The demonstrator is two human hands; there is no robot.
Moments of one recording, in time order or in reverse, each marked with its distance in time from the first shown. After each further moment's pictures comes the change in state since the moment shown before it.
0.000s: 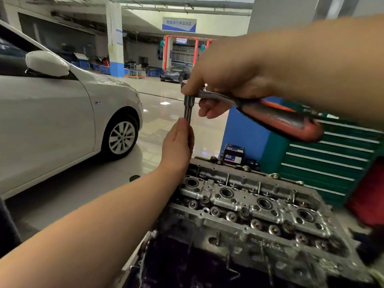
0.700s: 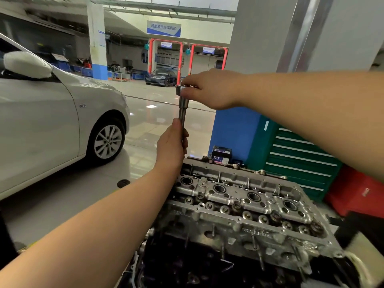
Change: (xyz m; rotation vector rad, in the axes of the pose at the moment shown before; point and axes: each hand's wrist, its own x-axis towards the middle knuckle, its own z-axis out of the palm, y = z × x) left_hand 0.004 0.004 0.000 -0.069 0.011 -0.174; right_hand 0.031 0.035 -0.004 -0.833 0.159 -0.286
